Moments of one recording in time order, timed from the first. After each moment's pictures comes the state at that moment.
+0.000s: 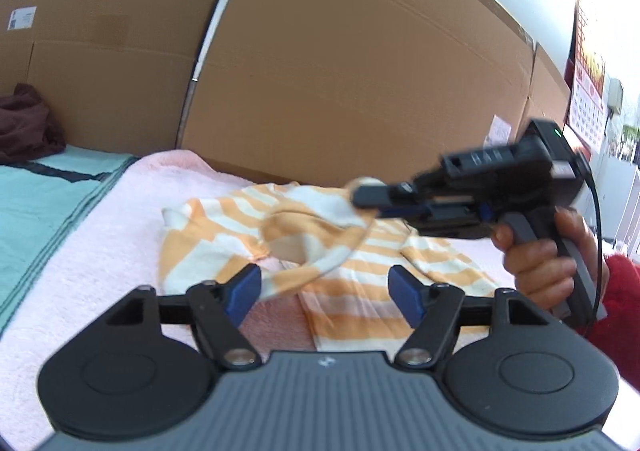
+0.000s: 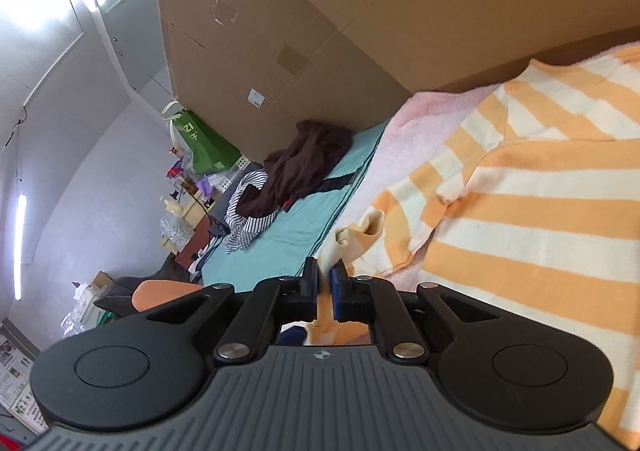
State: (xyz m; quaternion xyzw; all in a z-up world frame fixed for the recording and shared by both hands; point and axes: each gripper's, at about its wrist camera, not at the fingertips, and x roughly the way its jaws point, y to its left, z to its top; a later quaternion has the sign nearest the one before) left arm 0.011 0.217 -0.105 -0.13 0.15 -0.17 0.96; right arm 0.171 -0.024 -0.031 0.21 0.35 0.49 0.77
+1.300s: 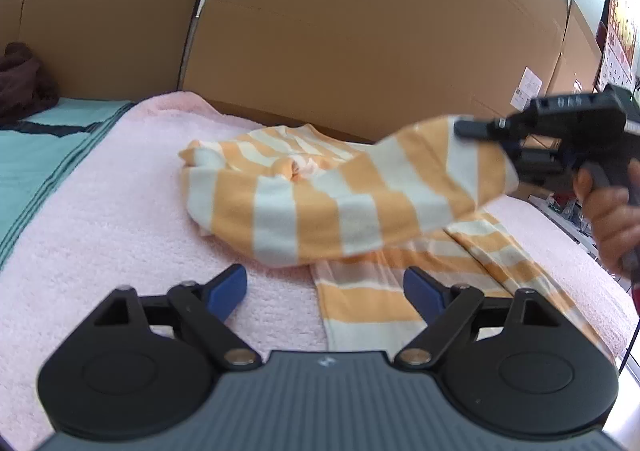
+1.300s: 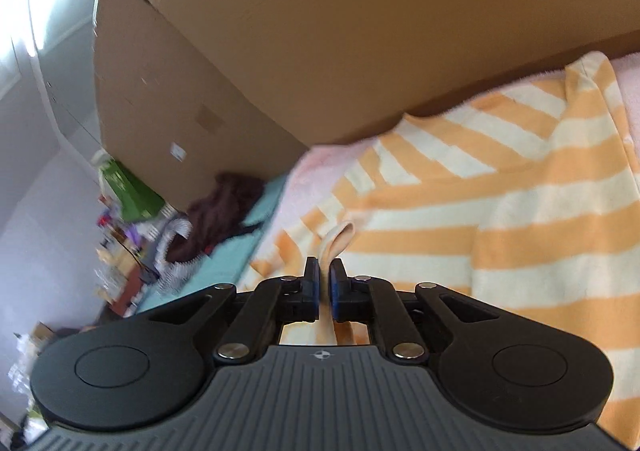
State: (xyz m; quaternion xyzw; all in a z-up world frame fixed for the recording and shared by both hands) left arm 0.051 0.199 -0.111 -0.11 0.25 -0.16 0.95; right arm 0.183 -0.086 -0.006 0.28 0.33 0.38 0.82
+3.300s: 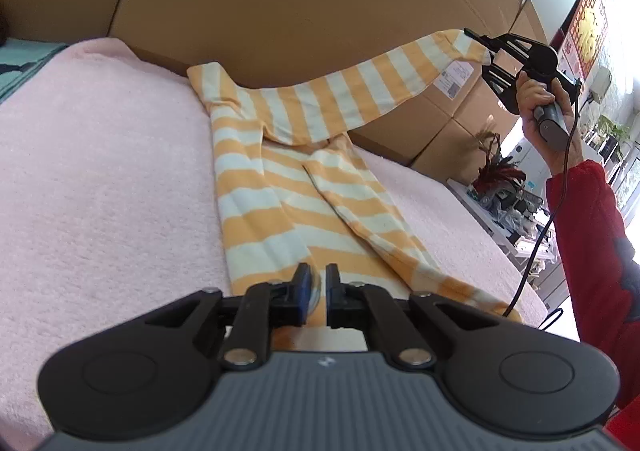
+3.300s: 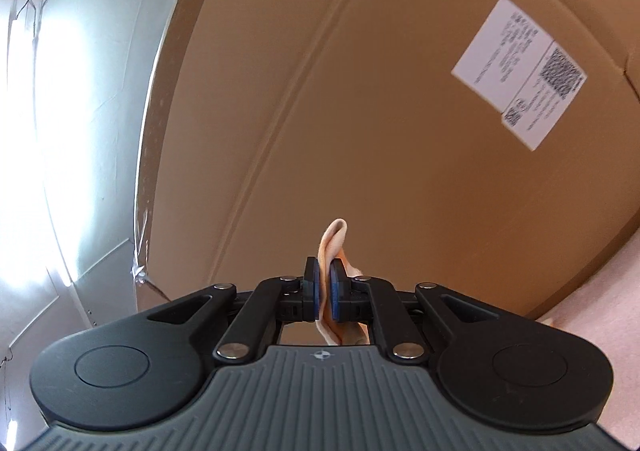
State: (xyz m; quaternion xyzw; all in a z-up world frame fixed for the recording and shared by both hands) left arm 0.023 0.144 -0.102 -0.18 0.30 -0.25 0.90; right arm 0.240 -0.265 0.100 0.47 0.14 0.27 0.83
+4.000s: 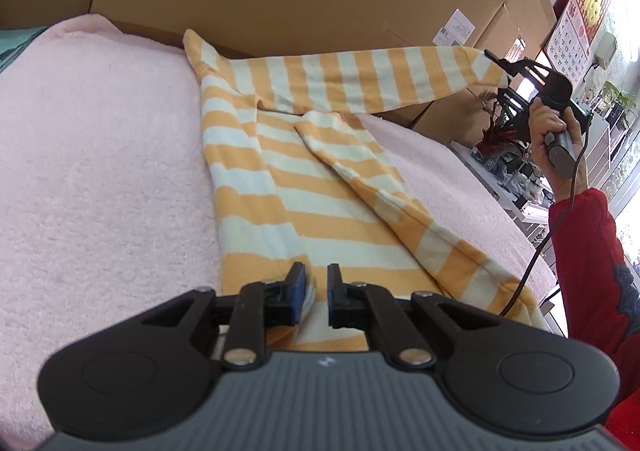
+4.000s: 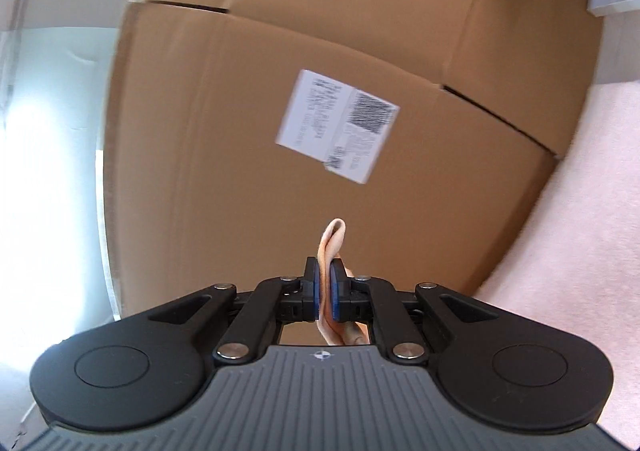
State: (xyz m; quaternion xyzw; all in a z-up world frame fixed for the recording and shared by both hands) left arm 0.034 0.130 -0.112 -0.16 0.34 -0.26 0.89; right arm 0.207 -0.328 0.022 0.55 0.10 0.22 0.80
